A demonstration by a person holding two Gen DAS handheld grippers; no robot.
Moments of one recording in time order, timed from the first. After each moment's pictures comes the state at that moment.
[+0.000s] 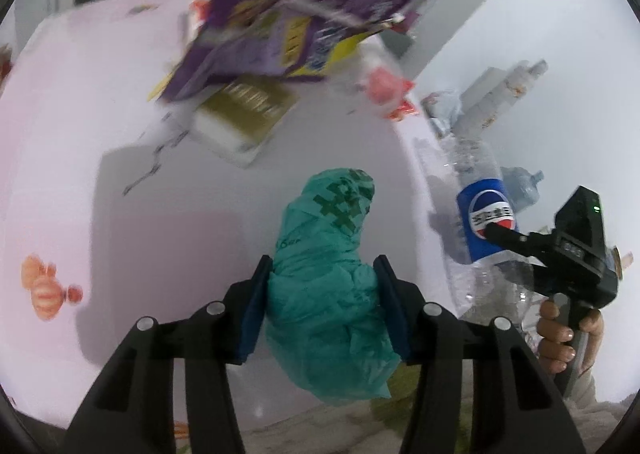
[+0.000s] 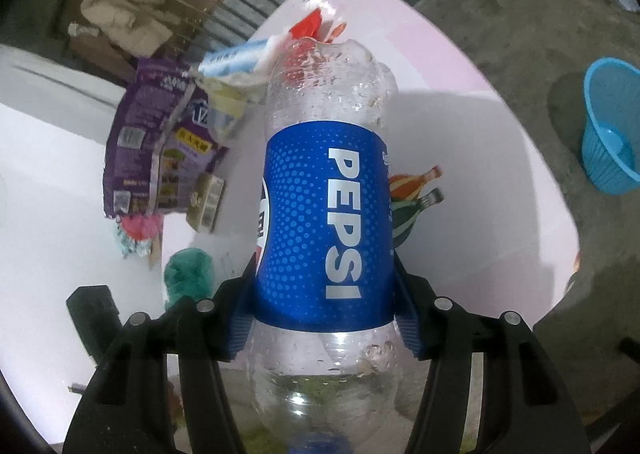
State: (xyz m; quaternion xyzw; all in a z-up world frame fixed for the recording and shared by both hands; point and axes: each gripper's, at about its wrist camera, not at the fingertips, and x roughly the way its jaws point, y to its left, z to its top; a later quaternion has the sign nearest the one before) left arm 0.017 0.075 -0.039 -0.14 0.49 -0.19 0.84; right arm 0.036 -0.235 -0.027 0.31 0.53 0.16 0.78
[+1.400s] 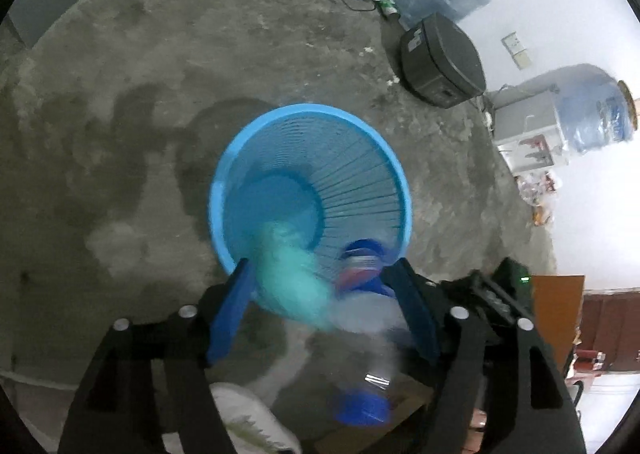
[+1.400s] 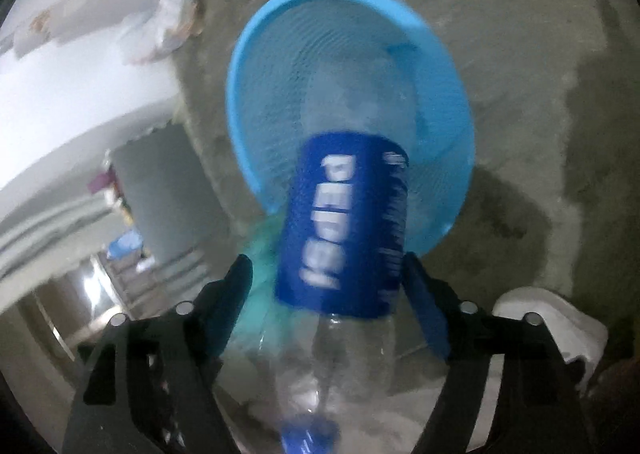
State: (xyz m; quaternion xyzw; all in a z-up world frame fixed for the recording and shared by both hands) left arm 0.239 -0.528 -0.210 0.09 0.66 -0.41 0.63; right arm 0.038 -0.605 -0.271 0.76 0.36 -0.19 0.51
